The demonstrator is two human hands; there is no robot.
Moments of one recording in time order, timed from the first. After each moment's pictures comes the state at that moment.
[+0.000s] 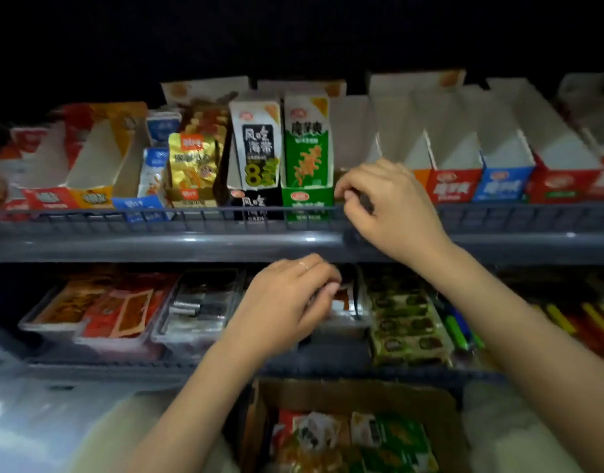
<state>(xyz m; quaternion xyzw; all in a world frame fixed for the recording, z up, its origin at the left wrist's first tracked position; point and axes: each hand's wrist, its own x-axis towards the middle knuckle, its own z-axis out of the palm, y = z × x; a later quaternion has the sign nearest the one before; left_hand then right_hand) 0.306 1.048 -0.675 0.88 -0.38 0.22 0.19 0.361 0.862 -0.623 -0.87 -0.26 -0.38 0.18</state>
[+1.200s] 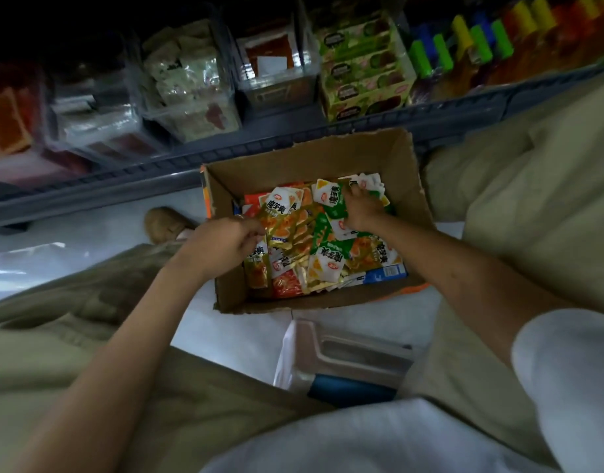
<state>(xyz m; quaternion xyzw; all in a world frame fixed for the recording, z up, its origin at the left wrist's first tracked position) 0.199 1.101 -0.878 0.92 -0.31 -0.23 0.10 0.205 0.824 -1.022 -0.94 0.04 0.33 0.09</state>
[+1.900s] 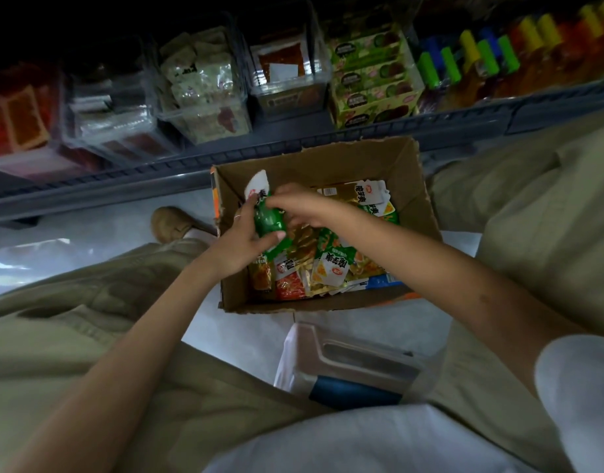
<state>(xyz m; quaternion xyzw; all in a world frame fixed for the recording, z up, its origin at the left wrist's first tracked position) 0.193 1.095 -0.895 0.84 -0.07 -0.36 0.39 0.232 0.939 -0.926 -0.69 0.12 0.39 0.60</state>
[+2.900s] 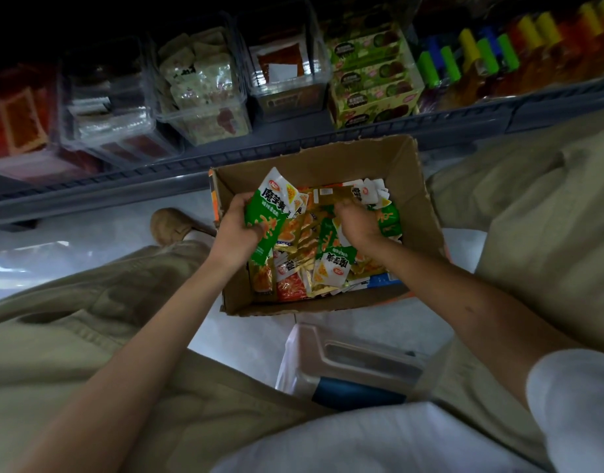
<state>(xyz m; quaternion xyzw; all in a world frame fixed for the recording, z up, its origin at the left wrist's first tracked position) 0.192 1.078 -0.888 0.84 0.05 -0.23 0.49 0.187 0.858 -1.010 -0.98 0.00 0.17 0.11</state>
